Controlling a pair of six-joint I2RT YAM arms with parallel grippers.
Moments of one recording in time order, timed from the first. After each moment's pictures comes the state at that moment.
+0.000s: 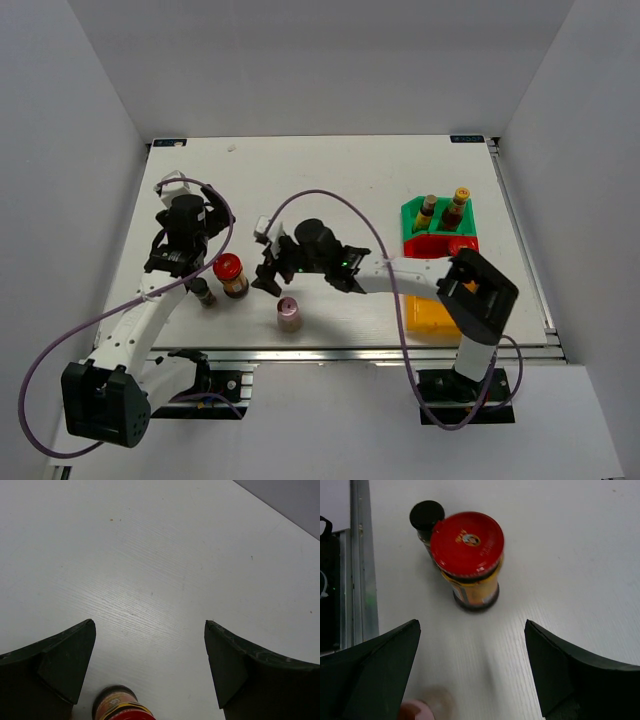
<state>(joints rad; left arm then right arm) -0.20 1.05 0.80 -0.21 -0.37 -0.53 1.05 1.75 1.11 0.30 -0.32 -0.08</state>
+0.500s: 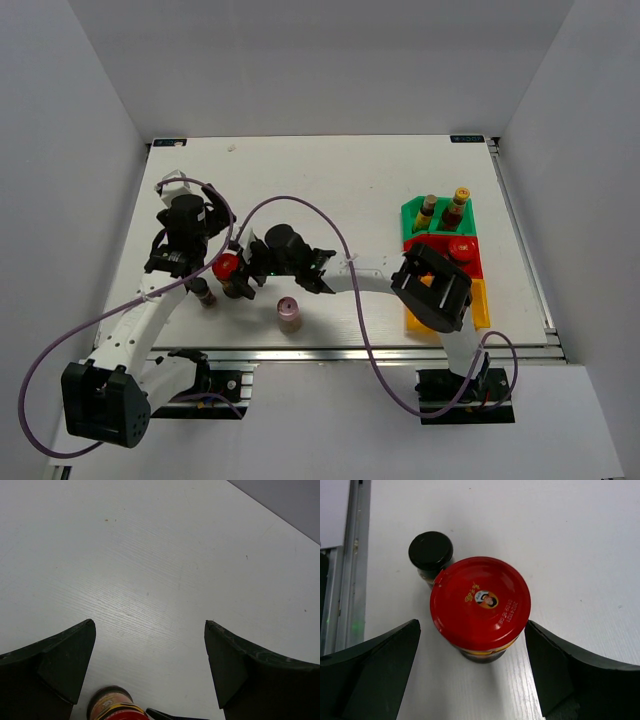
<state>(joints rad) -0.20 1.05 0.80 -0.19 -0.35 -0.54 1.11 2.01 1.33 0.38 -0.34 -0.11</state>
